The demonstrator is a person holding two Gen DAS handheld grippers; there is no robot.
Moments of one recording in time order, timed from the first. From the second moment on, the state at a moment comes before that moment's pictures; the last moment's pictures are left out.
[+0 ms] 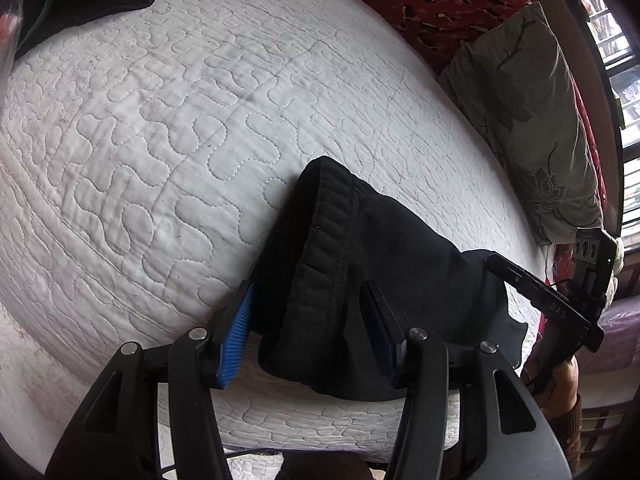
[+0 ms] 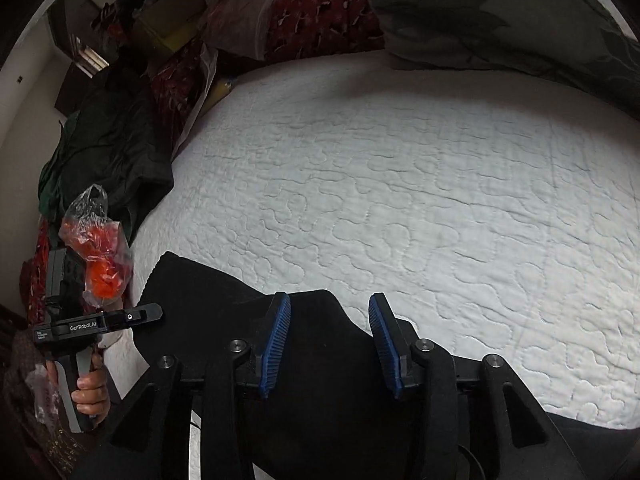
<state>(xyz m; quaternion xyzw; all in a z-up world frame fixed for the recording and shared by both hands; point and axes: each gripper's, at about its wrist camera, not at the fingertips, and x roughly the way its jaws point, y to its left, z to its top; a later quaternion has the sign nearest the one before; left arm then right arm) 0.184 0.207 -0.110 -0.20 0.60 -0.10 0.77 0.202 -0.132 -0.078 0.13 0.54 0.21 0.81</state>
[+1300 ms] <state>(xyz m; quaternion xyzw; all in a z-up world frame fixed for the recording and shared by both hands) 0.123 0.186 -0.067 -0.29 0.53 -0.03 0.80 0.002 -0.328 -0.038 0.27 0.45 0.03 0.85</state>
